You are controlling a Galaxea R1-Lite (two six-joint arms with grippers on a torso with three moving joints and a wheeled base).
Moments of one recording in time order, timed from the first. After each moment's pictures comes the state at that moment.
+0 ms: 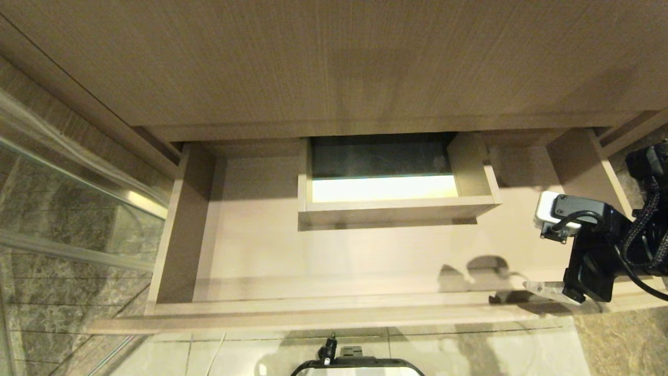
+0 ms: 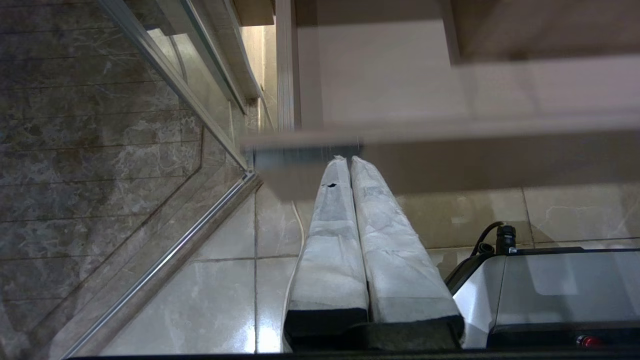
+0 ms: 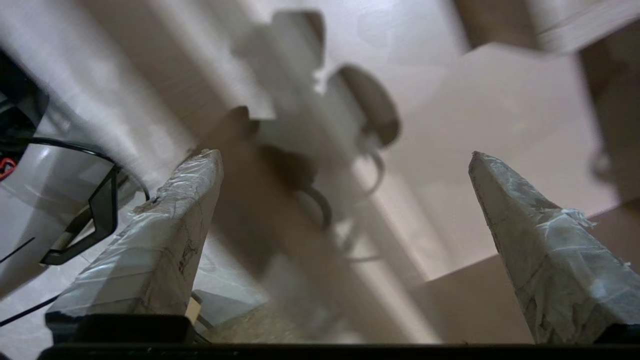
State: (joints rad) left arm 0.00 0.00 0.00 0.00 0.00 0.00; right arm 0.16 1.41 -0.88 0.25 0.10 -0.90
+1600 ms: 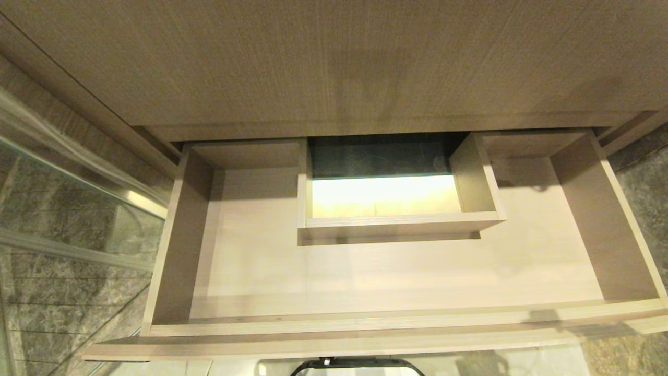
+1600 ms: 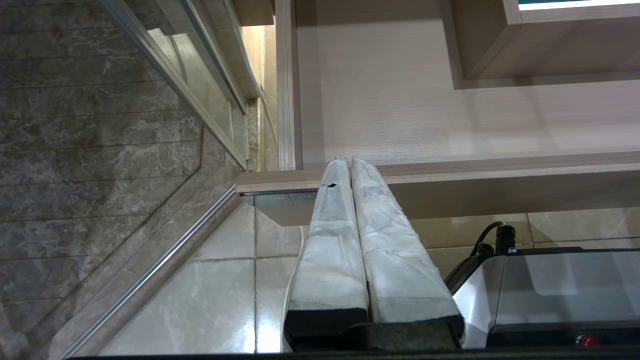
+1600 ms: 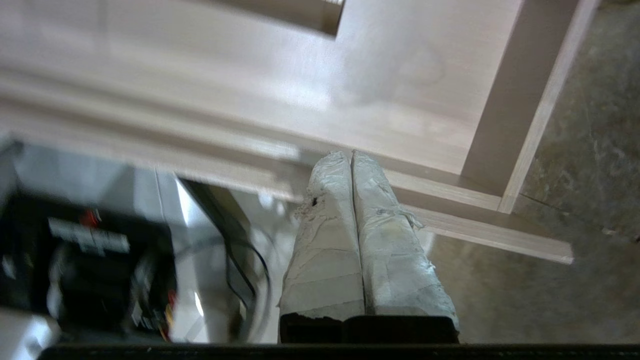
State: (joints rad) left arm 0.00 0.00 0.00 0.00 0.00 0.00; right arm -0.03 0.77 -0.88 0.55 0.11 -0.30
